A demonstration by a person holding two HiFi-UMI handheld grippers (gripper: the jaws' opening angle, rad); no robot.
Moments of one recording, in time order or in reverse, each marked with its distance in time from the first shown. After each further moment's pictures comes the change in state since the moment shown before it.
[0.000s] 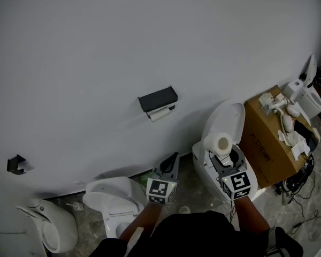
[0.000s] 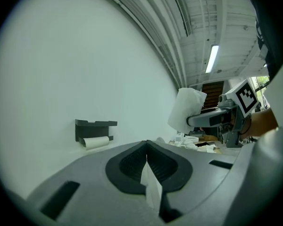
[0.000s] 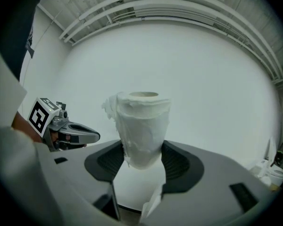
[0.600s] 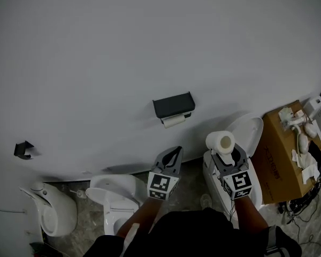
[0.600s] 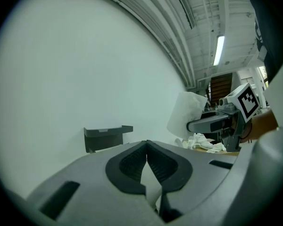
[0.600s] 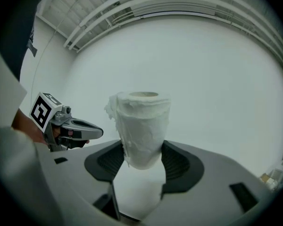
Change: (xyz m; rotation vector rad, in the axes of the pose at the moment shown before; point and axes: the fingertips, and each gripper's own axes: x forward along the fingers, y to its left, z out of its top) left arm 0.048 0.066 0.017 0.039 0.014 0.122; right arm 0.094 -0.018 0.006 0.013 -0.045 0.134
